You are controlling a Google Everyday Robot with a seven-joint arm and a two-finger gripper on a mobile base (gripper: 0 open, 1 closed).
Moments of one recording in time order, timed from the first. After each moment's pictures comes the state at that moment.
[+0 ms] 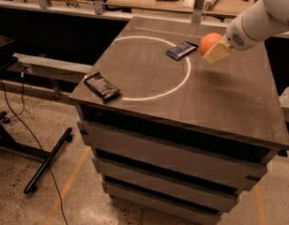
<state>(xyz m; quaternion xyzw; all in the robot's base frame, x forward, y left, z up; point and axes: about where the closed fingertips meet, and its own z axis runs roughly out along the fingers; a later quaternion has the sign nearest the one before) 0.674 -0.231 0.922 -0.37 0.86 -0.05 0.36</state>
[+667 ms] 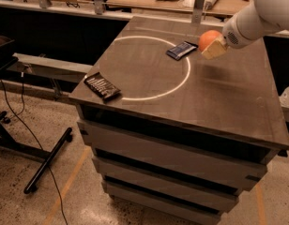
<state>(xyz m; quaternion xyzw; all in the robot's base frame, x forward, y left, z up) 0.701 -0.237 0.915 -0.34 0.86 -0.06 0.37</state>
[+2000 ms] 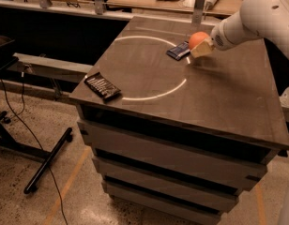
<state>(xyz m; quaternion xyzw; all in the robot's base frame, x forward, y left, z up) 0.765 -0.219 0.880 -0.32 0.86 0.00 0.41</state>
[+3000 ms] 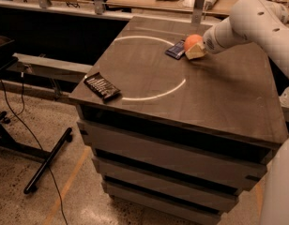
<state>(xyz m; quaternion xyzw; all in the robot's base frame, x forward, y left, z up) 0.787 -0.204 0.852 -0.31 0.86 0.03 0.40</state>
